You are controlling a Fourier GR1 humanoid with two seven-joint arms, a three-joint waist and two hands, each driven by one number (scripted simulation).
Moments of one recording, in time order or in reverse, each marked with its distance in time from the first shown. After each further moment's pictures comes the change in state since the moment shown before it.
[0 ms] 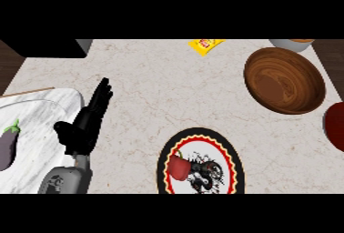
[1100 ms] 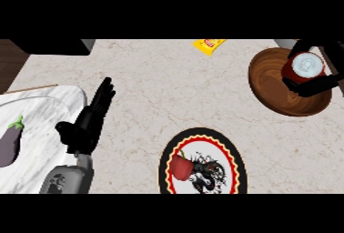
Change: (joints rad) left arm -0.009 -0.009 -0.001 0.006 -0.005 -0.014 -0.012; right arm -0.488 0.230 0.228 1.054 0.767 -0.304 -0.500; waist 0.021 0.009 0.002
